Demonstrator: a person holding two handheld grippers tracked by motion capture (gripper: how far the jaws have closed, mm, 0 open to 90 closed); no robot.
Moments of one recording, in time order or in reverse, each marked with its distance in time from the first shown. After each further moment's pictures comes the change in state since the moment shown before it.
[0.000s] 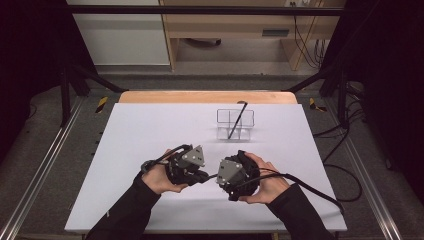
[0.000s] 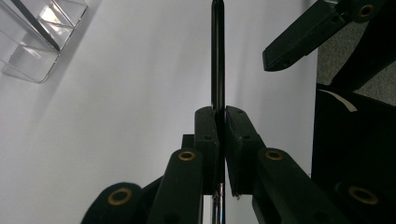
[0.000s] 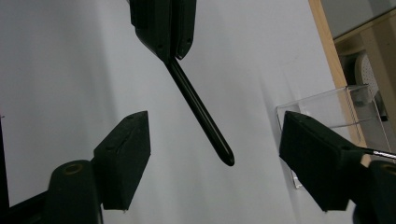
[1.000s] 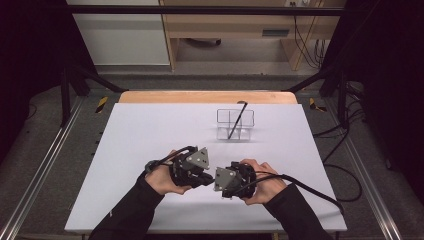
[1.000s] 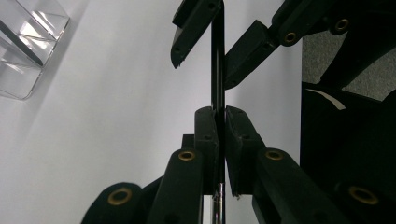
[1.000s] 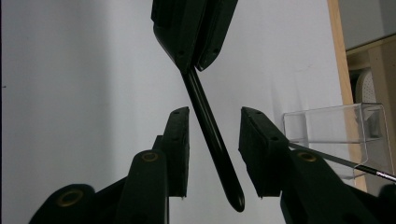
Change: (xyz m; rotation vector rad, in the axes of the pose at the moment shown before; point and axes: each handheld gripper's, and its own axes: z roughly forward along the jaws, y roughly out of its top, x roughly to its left) left arm -0.006 0.010 0.003 0.009 -0.034 0.037; right arm 0.008 0.001 0.008 0.021 0.028 -0.142
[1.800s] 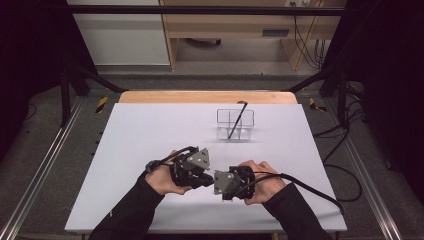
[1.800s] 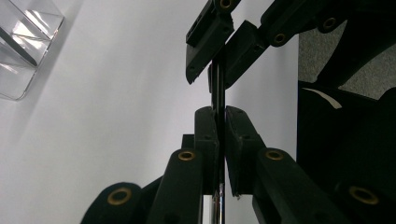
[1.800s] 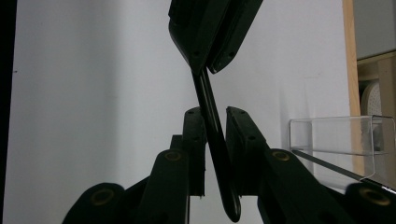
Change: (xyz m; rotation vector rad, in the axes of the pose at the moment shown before) left arm 0.000 0.001 0.001 0.004 -0.011 0.003; right arm 0.001 0.001 0.002 0.003 0.033 -0.068
